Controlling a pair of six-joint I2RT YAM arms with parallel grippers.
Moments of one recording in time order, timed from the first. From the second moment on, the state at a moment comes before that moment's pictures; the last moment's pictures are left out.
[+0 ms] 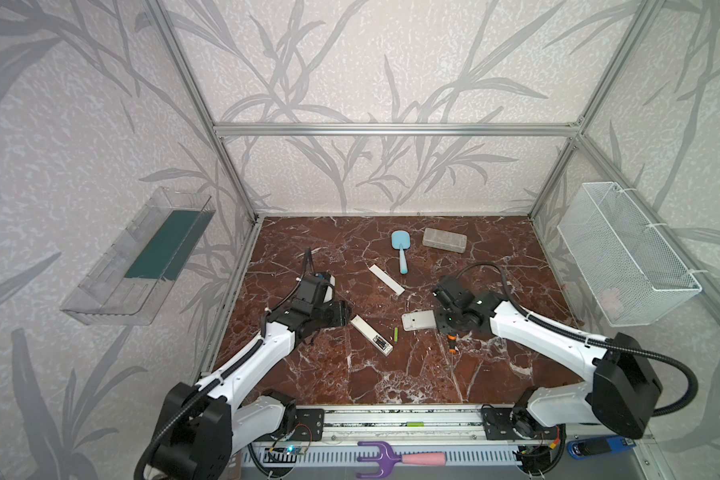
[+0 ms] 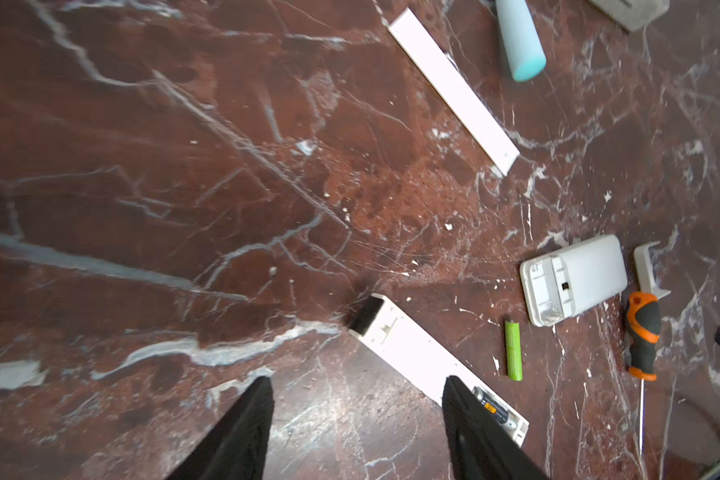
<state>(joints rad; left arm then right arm) -0.42 1.17 0.67 -0.41 0.15 -0.41 0.67 1.35 0.84 -0.73 0.16 0.54</state>
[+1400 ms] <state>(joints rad) -0.83 1.14 0.55 0.26 0.38 -0.39 0.62 0.80 0.57 -0.13 -0.12 0.56</state>
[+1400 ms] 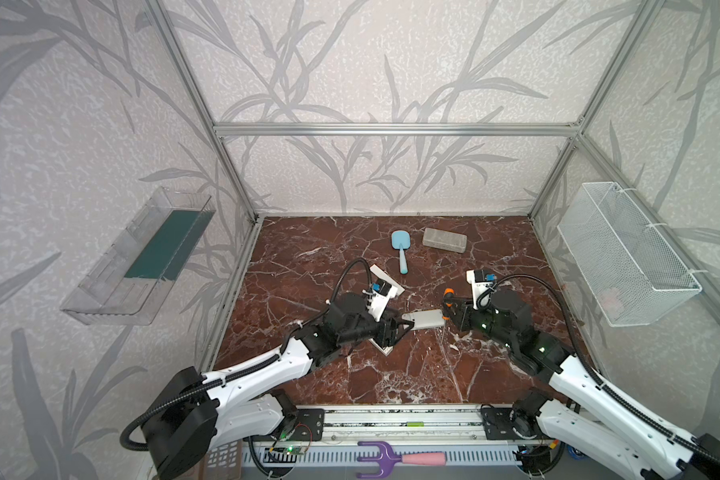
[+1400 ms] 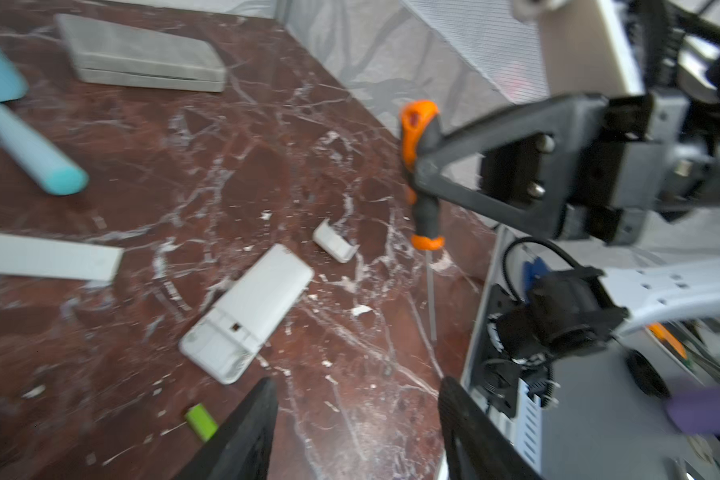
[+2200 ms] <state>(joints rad) -0.76 1.11 0.50 0.67 0.63 -0.52 0.59 1.04 0.65 0.53 -0.64 0.63</state>
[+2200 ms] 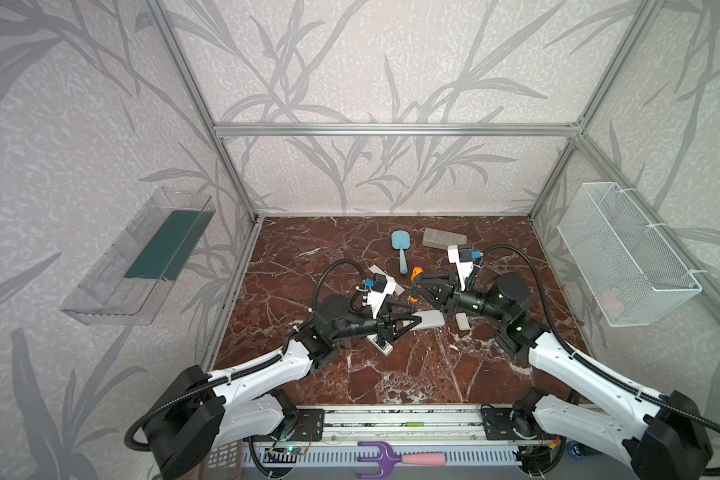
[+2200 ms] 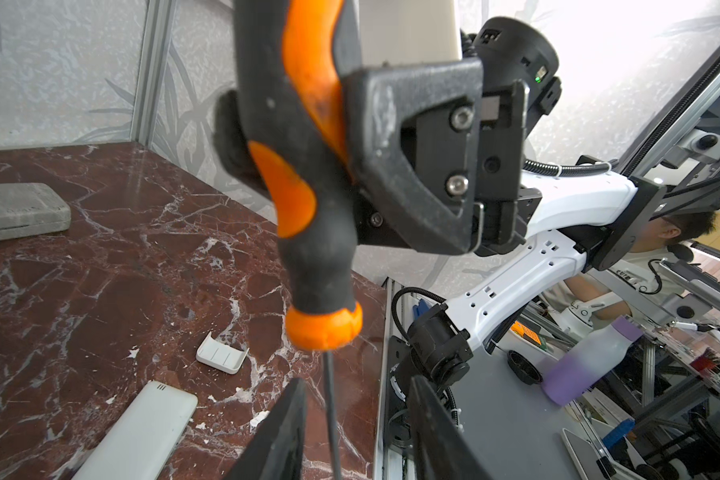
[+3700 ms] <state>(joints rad) -0.78 1.00 0.60 0.11 0.38 -0.22 0.67 1.07 0.82 0.24 -0.52 0.79</state>
